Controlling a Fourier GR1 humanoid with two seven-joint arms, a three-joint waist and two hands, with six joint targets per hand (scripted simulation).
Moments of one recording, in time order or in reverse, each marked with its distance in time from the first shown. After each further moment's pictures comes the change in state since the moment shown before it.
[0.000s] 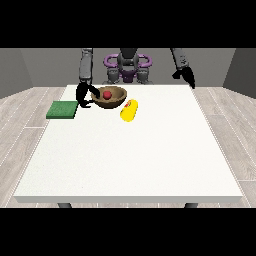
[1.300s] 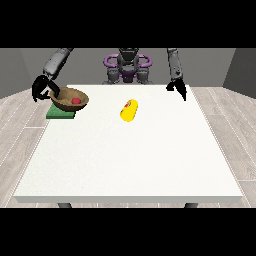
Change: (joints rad) left arm 0.000 -0.087 0.020 0.049 -0.060 0.086 -0.205; right arm -0.045 -0.473 -0.120 0.008 0.021 0.250 0.054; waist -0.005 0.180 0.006
